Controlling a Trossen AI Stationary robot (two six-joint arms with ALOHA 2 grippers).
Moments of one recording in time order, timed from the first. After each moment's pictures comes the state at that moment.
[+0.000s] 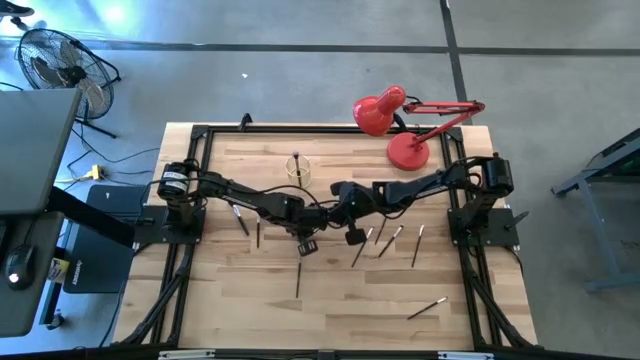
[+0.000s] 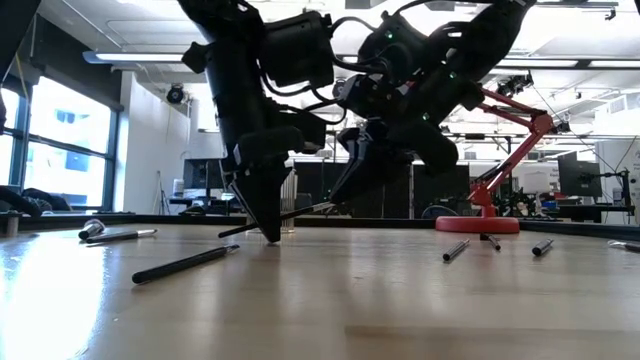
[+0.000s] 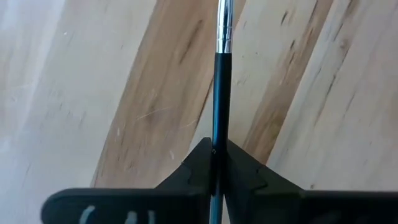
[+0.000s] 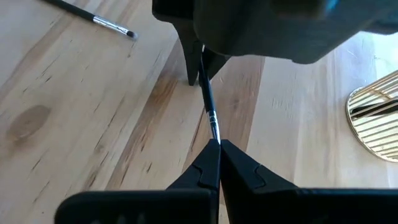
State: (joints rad) left arm -0.07 1.89 1.20 -0.52 -0.08 -0.42; right arm -0.06 1.79 0.92 0.12 -0.11 -0.37
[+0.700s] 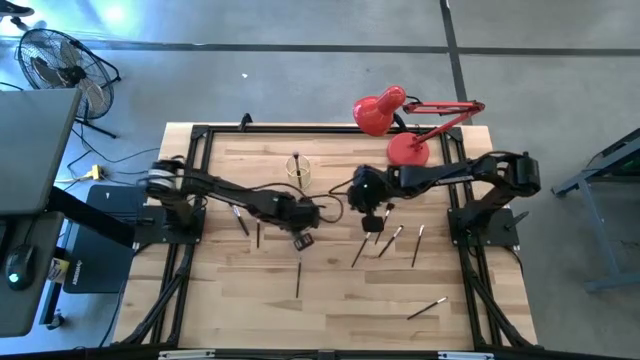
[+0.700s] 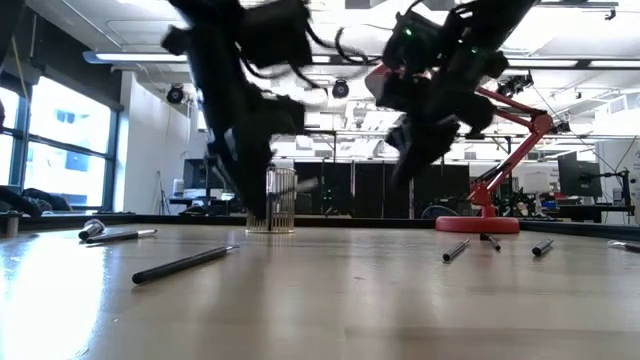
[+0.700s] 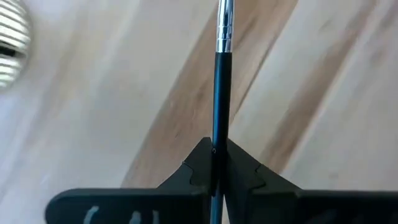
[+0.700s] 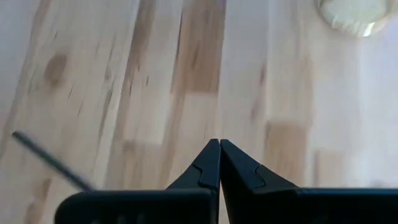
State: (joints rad) left arm -0.07 1.77 1.11 -0.53 -0.21 -0.54; right arm -0.17 1.57 0.91 -0.34 -0.16 -0.21
